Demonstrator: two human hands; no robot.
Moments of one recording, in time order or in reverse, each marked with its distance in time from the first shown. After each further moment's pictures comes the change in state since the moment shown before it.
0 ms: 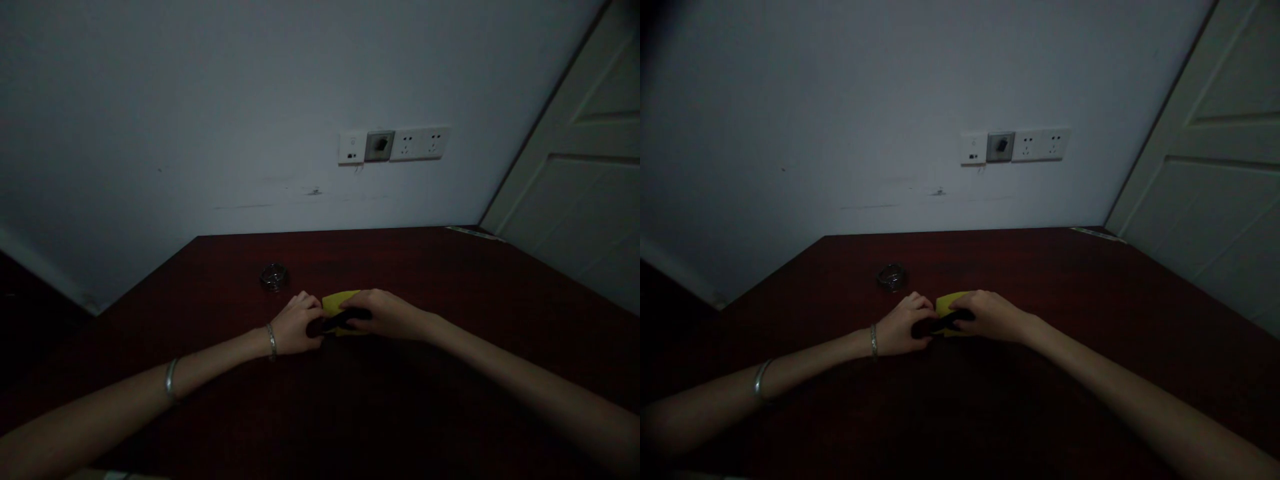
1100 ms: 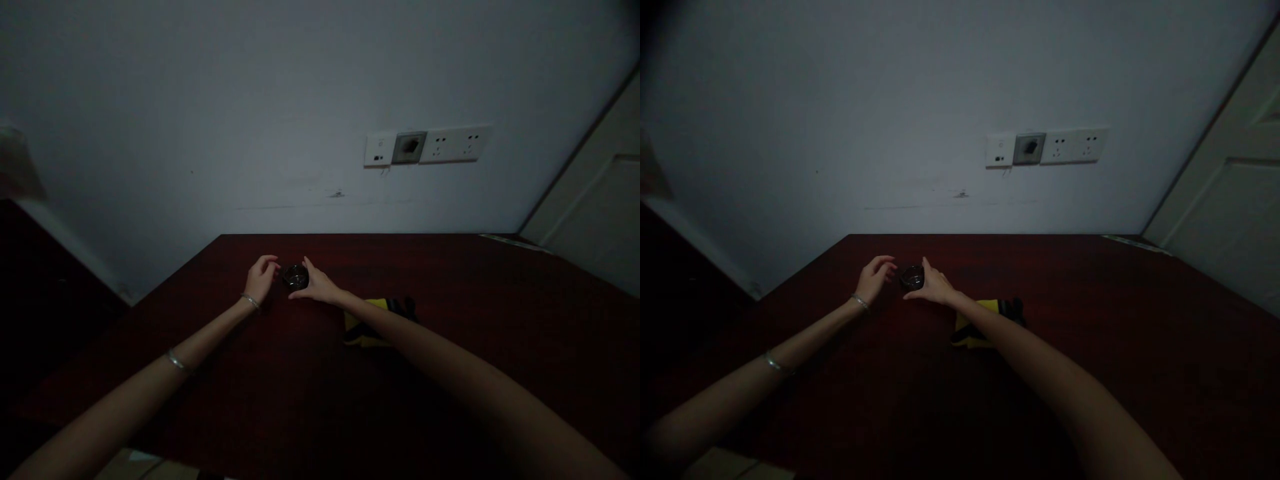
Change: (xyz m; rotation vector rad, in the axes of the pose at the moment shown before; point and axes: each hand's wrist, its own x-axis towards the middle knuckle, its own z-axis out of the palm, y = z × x) left_hand -0.037 -0.139 -0.060 -0.395 0.751 -0.620; right_hand 0.215 0.003 0.108 0.393 0.293 0.061
